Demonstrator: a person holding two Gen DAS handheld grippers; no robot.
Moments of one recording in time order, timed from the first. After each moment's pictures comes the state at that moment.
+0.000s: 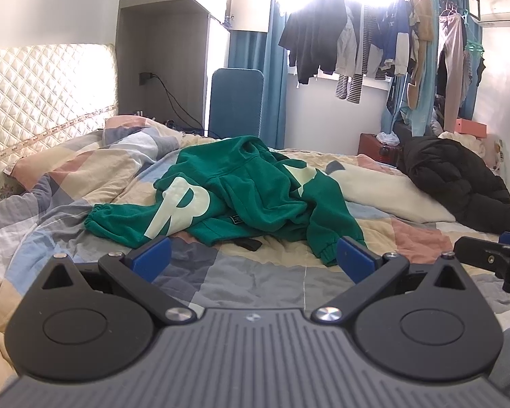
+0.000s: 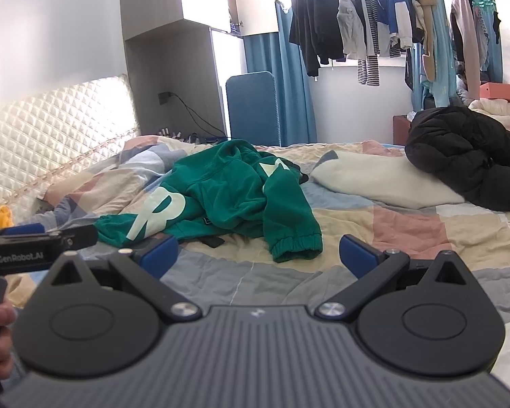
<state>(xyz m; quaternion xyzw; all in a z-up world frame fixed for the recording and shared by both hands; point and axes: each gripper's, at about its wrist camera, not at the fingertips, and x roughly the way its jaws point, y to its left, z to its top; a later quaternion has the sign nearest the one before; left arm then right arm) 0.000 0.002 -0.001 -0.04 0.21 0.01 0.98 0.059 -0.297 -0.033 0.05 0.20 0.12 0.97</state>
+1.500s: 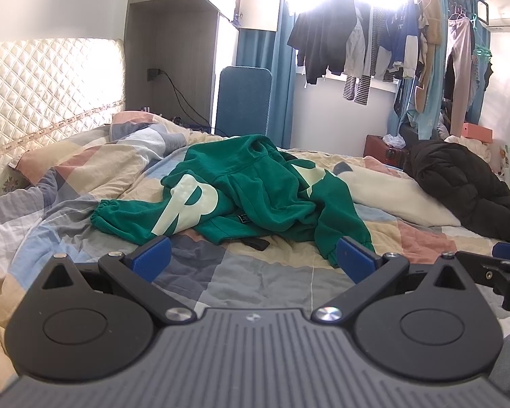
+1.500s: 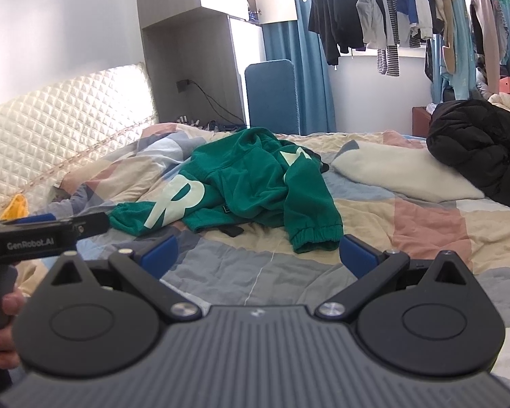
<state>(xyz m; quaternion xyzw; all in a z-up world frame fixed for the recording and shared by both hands) -0.002 0.005 -0.003 -0.04 0.21 0.02 0.98 0.064 -0.289 -0.034 0.04 0.22 0.16 0.96</state>
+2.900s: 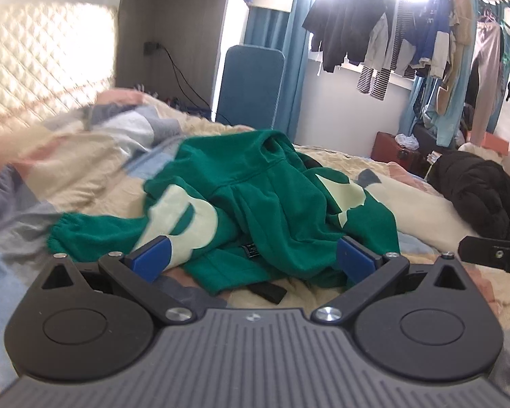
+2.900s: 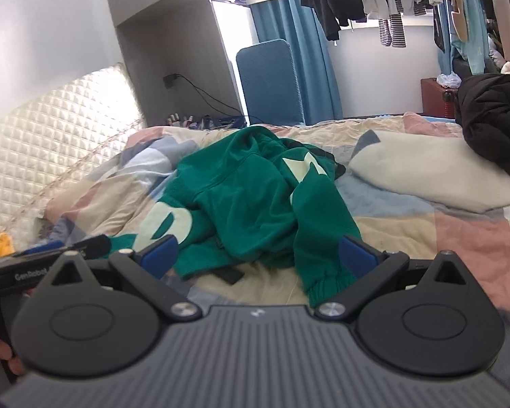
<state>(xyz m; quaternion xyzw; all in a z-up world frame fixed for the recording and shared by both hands) 0.224 0.062 -0.041 -0.09 0.25 0.02 0.96 0.250 -0.259 -0.044 0.09 0.27 0.16 0.95</state>
